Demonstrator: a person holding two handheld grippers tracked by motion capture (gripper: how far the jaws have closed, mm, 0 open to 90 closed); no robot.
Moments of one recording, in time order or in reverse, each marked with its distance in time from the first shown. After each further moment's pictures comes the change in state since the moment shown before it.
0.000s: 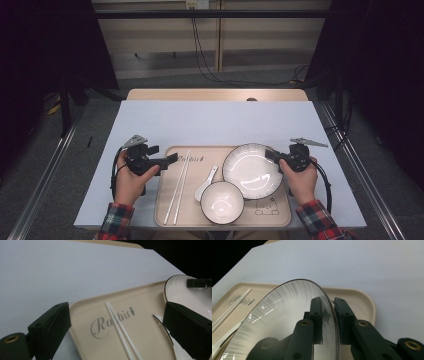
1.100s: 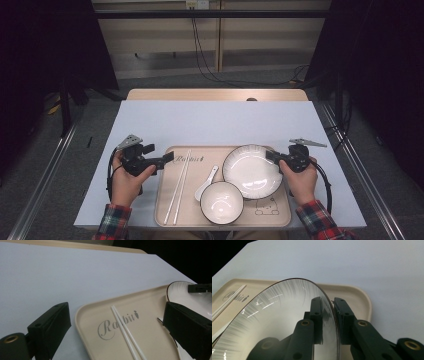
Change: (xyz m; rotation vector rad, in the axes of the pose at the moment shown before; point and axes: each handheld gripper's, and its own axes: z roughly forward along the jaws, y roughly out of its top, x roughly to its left) left arm 0.002 0.002 -0.010 -0.050 0.034 0.016; right arm -0.003 -0.002 0.003 0.021 -0.016 -0.011
